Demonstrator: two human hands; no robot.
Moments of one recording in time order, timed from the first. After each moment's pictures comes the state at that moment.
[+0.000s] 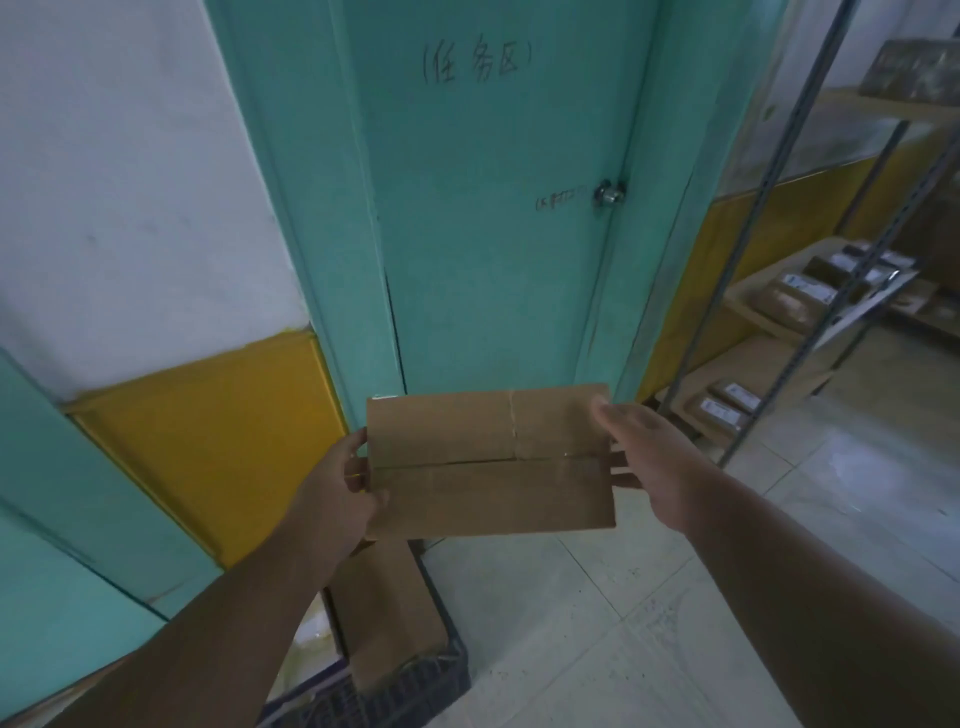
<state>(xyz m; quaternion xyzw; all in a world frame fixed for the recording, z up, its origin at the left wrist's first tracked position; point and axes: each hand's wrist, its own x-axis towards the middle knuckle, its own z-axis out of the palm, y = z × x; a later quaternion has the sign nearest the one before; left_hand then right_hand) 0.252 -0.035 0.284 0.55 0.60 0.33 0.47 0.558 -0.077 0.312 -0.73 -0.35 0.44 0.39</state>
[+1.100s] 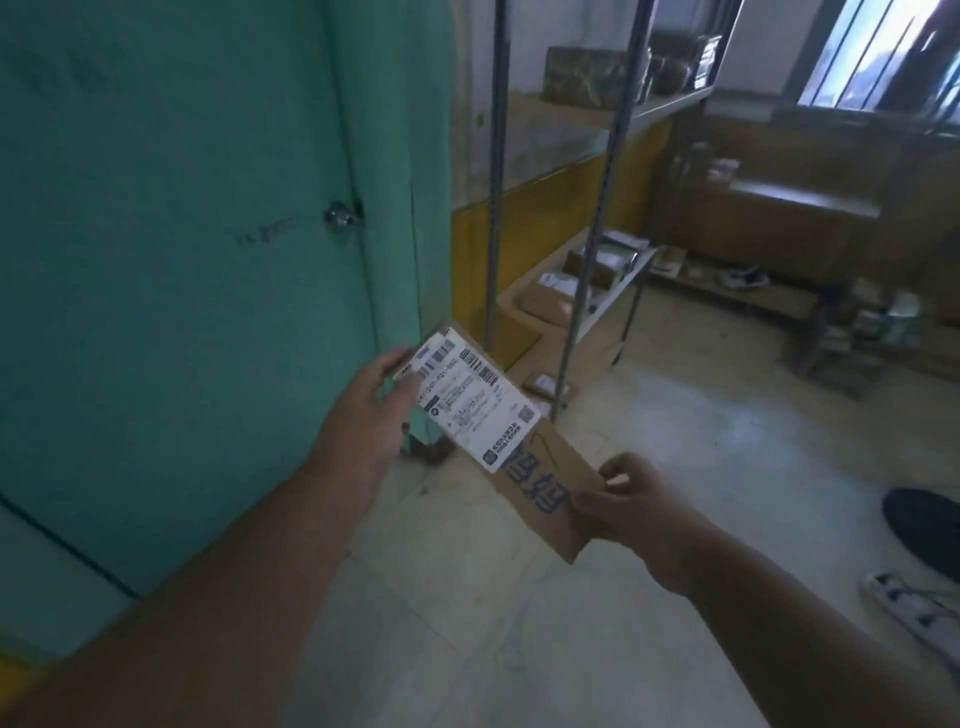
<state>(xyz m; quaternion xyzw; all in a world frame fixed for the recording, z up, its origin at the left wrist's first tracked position) 0.698 0.015 0.341 0.64 0.40 0.37 0.54 0.890 -0.170 0.303 -0.75 -0.18 0.40 0.49</state>
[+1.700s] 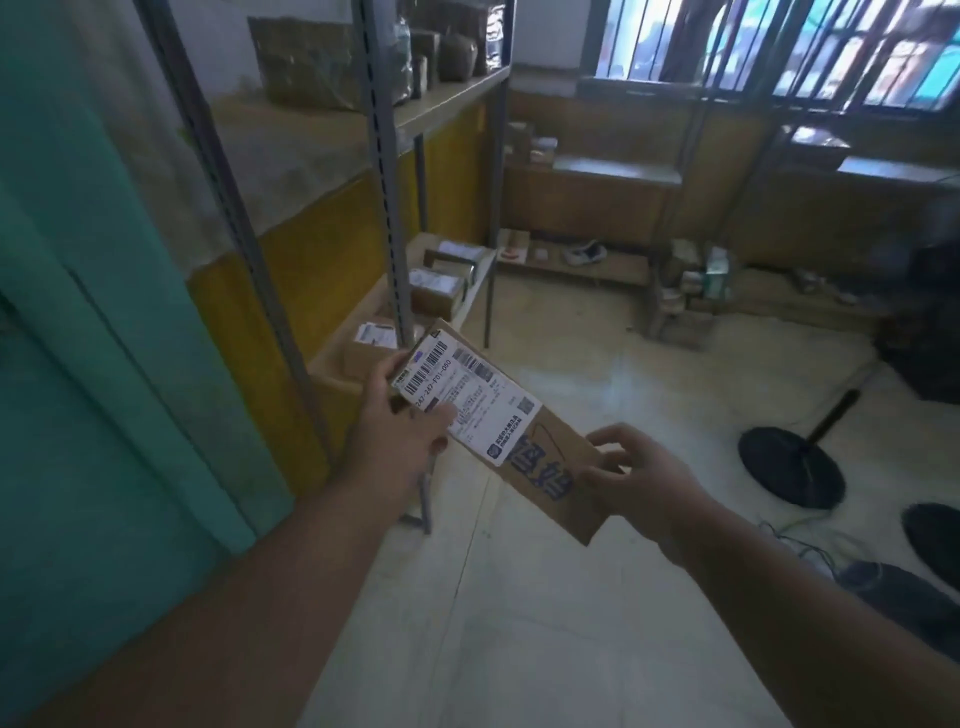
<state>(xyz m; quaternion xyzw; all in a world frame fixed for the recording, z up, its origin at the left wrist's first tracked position) 1.087 0.097 0.326 0.61 0.28 0.25 0.70 1.206 -0.123 0.309 -0.80 -0.11 0.27 0.52</state>
